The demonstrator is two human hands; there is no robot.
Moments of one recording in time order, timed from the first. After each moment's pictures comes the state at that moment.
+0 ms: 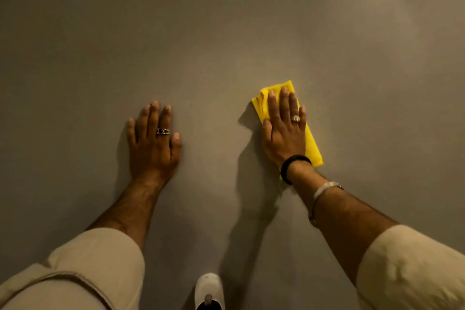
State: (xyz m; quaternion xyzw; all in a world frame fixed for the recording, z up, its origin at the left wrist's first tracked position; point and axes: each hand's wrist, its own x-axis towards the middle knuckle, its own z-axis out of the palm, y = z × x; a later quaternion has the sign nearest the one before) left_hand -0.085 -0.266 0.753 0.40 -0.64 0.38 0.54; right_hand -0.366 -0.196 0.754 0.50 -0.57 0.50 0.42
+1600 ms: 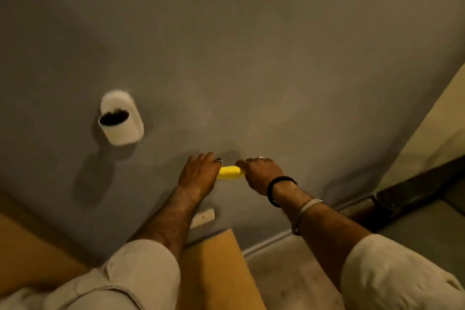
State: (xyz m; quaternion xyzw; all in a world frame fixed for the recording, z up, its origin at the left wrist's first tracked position) left_hand -0.235 -0.109 0.355 0.33 -0.93 0.12 0.03; right_hand -0.391 -0.018 0.344 0.65 -0.76 0.07 0.00
